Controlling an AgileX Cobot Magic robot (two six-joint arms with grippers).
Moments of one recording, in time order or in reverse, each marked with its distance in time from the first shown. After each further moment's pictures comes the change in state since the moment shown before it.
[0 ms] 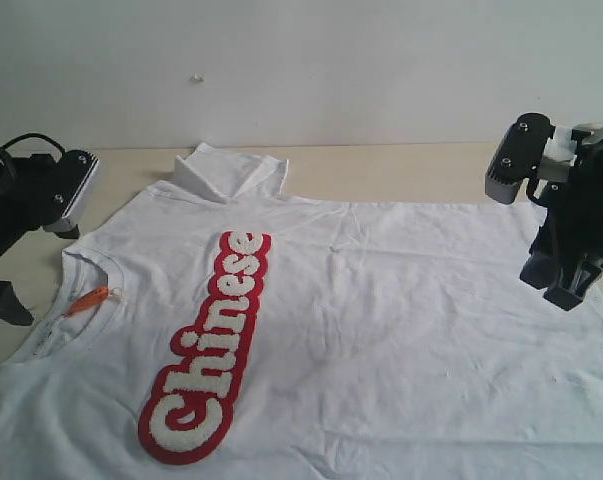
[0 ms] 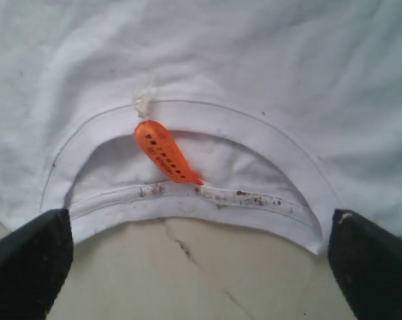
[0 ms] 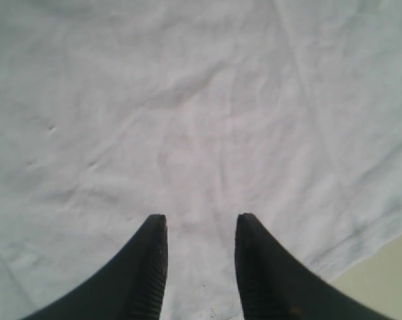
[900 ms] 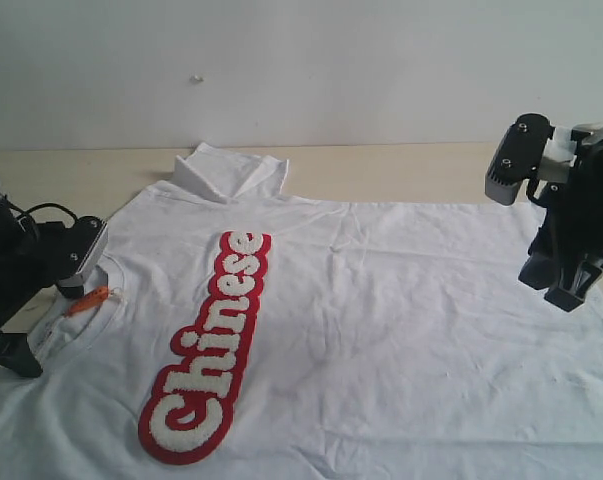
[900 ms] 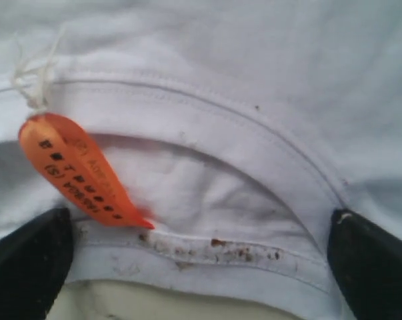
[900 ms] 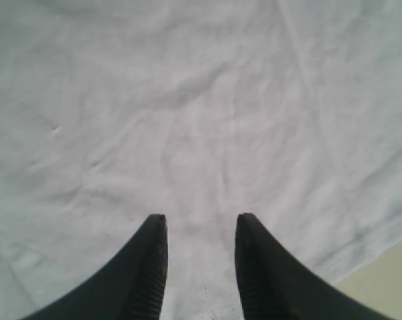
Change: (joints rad) left arm 0.058 0.218 0.024 -0.043 -0.100 0.056; right arm 0.000 0.000 0.000 0.014 0.004 -0.026
